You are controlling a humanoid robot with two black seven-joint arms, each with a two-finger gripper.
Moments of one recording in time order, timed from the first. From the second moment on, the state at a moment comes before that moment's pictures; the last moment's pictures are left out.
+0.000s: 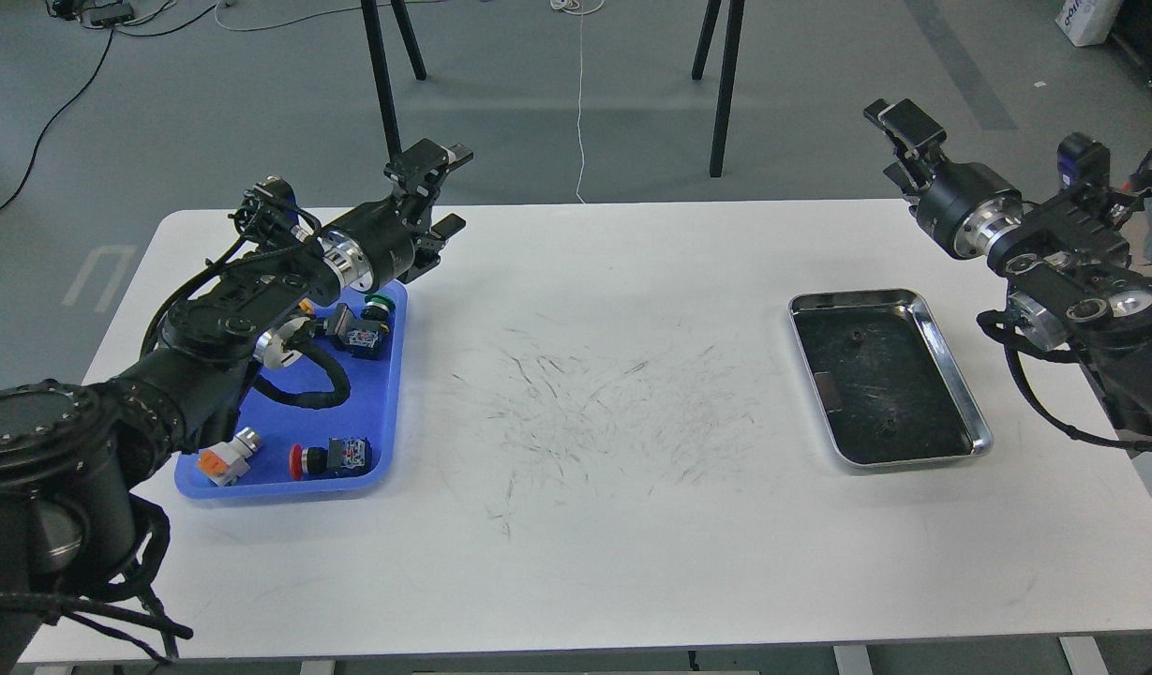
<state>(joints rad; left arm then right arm) -1.01 0.07 -0.18 -0.21 0.36 -0.43 -0.49 1.05 -0.35 0.00 0.37 -0.34 0.12 0.49</state>
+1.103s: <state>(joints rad) -0.96 0.07 -0.46 -0.21 0.20 -0.42 -0.49 0.91 -0.22 0.44 0.49 0.13 0.23 0.49</state>
